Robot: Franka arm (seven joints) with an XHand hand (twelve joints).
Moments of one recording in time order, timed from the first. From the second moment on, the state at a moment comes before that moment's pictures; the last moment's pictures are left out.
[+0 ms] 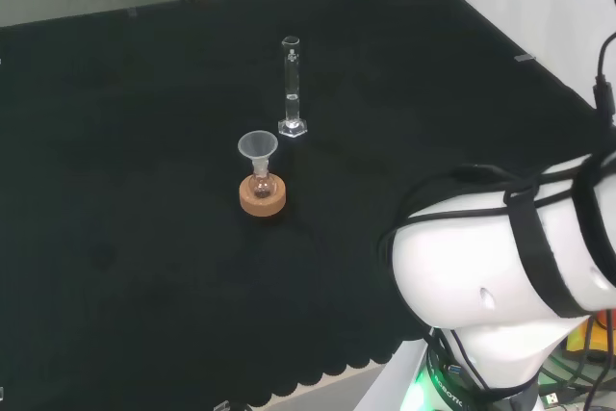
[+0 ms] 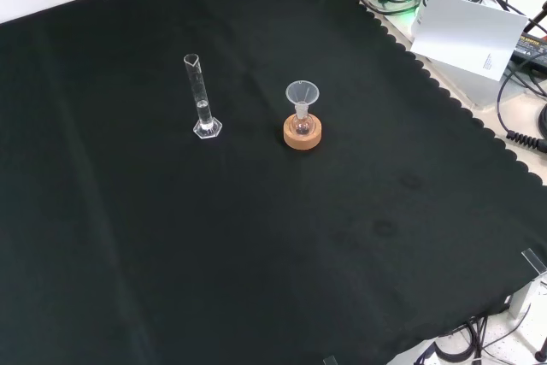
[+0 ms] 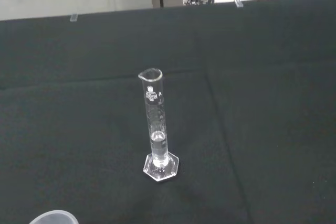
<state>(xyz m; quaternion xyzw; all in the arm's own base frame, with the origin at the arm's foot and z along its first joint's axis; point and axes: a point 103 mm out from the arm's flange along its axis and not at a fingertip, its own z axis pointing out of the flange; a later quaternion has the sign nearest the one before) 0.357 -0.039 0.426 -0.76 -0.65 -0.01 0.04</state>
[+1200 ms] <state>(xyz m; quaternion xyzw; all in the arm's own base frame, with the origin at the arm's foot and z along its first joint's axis) 0.483 -0.094 0.281 -0.73 -0.68 -0.05 0.11</state>
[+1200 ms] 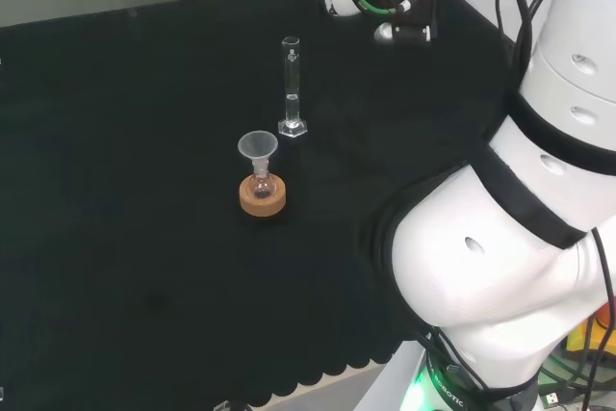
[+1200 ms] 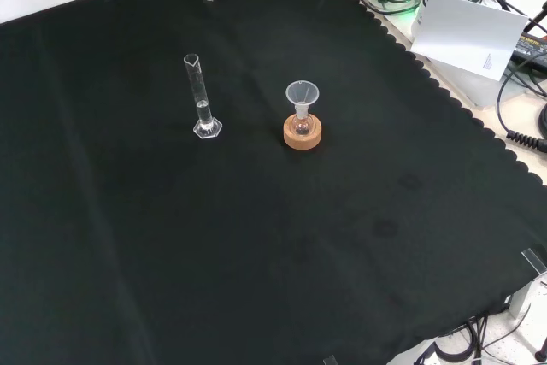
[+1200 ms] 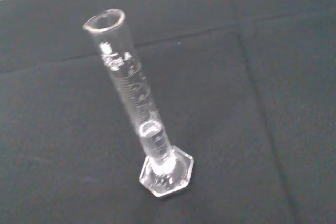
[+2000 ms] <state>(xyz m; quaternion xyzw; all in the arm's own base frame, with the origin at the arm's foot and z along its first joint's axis) 0.501 -0.102 0.212 -0.71 -0.68 -0.06 0.15</state>
